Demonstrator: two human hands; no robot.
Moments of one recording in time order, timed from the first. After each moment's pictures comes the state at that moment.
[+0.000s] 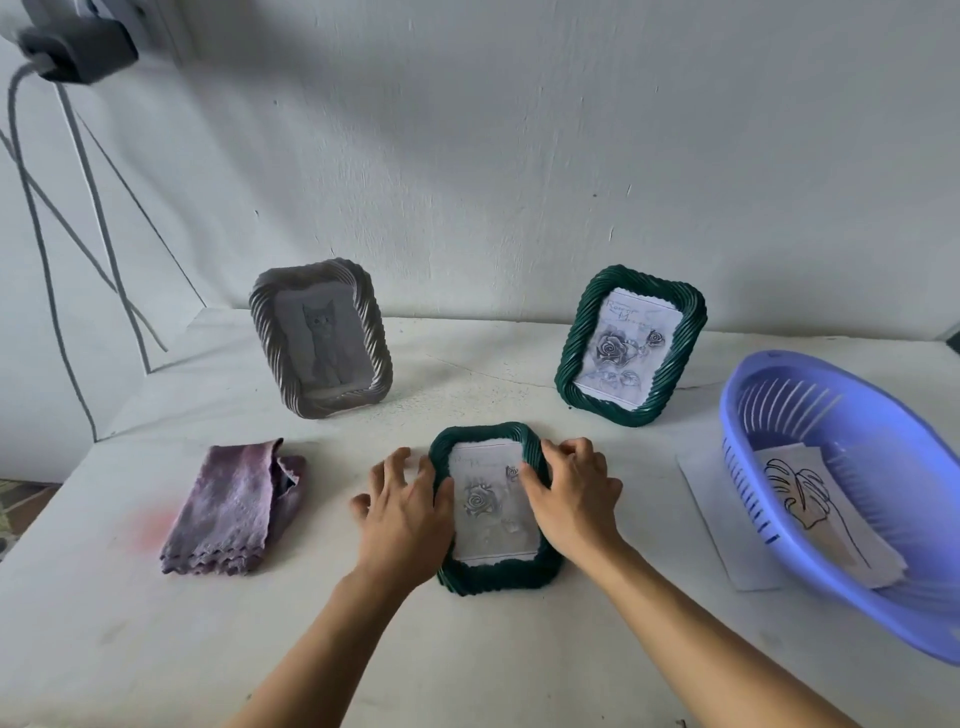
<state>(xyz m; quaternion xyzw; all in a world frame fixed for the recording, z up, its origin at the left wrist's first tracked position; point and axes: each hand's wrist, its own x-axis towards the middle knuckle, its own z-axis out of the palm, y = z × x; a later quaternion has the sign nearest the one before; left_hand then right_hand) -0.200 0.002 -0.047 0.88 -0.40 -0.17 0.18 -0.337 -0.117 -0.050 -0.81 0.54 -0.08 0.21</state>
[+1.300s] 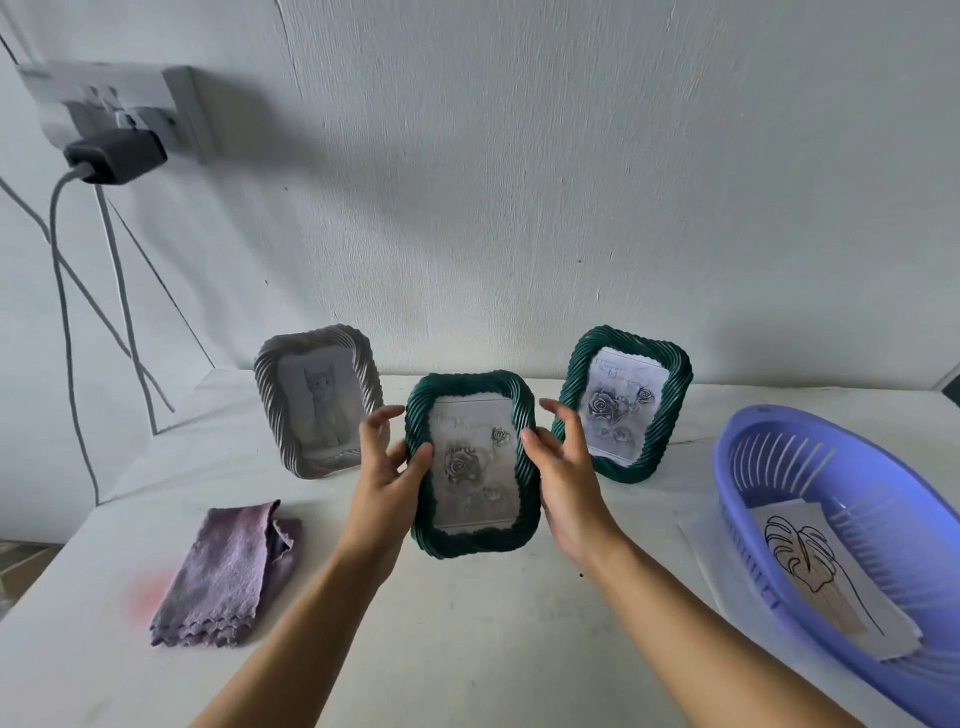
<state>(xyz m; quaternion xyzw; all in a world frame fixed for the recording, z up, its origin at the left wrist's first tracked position) -0.168 -0.041 0.002 0.56 -0.26 -0.35 0.70 -0.307 -0.158 -0.011 -0.51 0.34 -0.38 0.69</state>
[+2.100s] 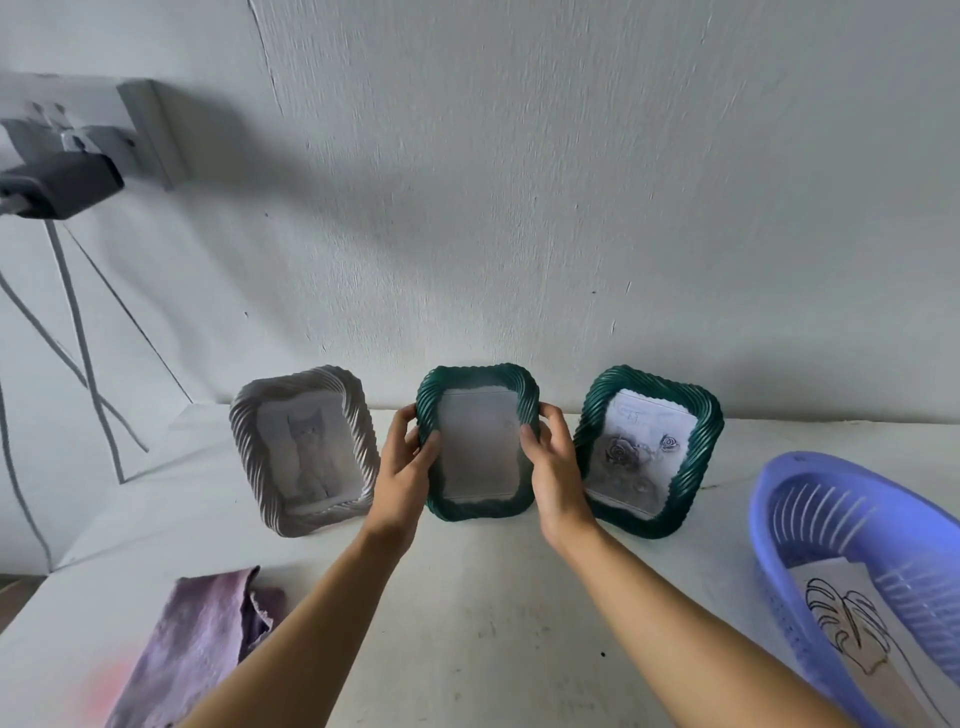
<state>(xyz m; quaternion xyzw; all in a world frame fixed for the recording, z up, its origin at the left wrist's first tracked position) -0.109 -0.134 -0.028 0.53 -0.29 -0.36 0.71 -0.245 -0.224 -0.023 -0.55 0.34 -0.40 0.65</state>
